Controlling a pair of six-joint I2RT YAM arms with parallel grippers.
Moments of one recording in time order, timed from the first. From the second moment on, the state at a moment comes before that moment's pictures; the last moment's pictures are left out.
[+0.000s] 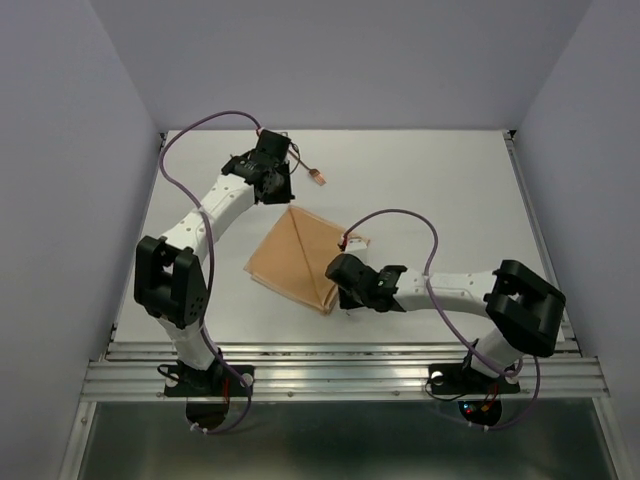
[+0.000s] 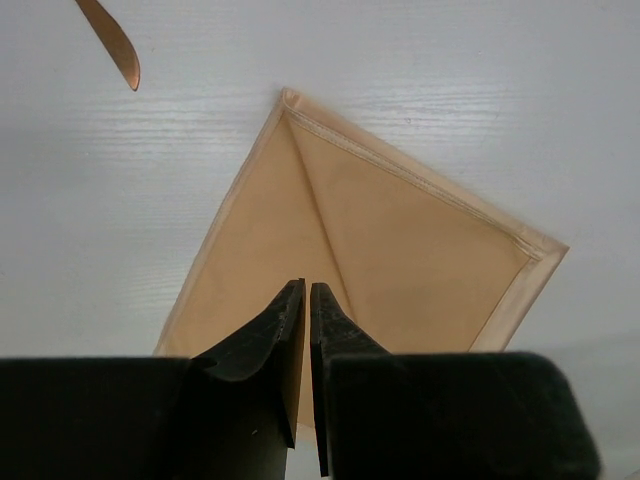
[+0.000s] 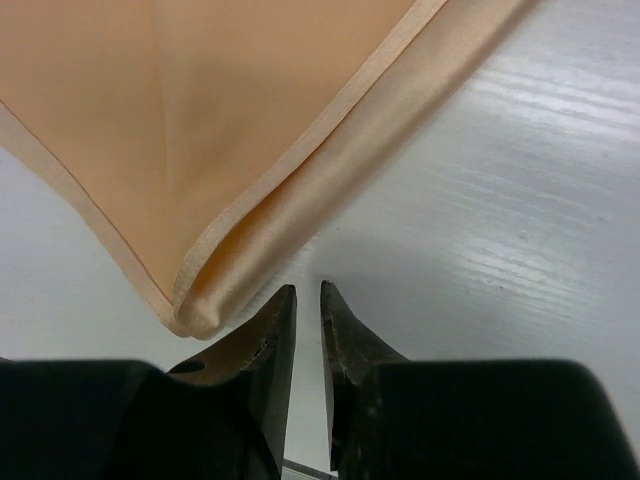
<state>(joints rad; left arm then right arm) -0.44 1.73 1.54 -0.73 -0.13 -0.41 1.06 1.61 0.88 -0.29 0.33 0.79</state>
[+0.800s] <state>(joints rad) -1.02 1.71 1.25 -0.72 -0.34 -0.51 0.54 1.08 0.60 -0.39 0.33 0.78</state>
